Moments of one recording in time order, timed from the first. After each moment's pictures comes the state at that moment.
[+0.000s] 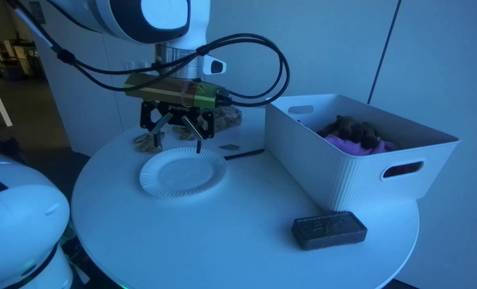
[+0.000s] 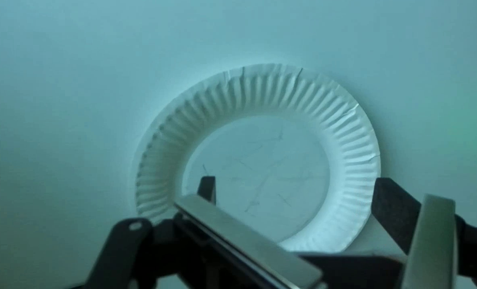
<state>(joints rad) -0.01 -0.86 -0.32 -2.75 -0.13 1.91 -0.58</state>
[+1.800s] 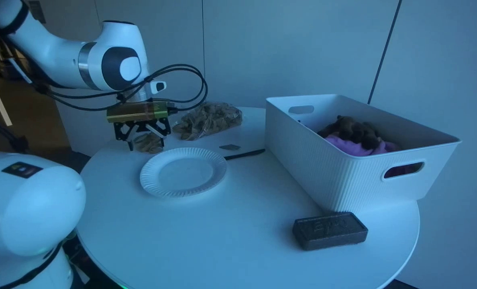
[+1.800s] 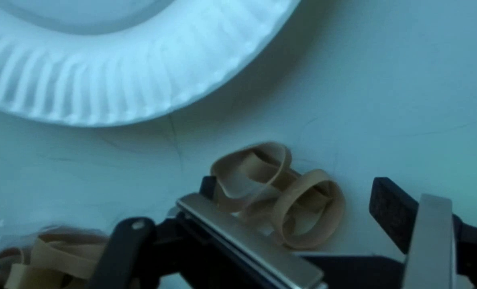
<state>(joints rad) 0.28 -0.41 0.02 -2.77 0.01 2.50 -0.44</state>
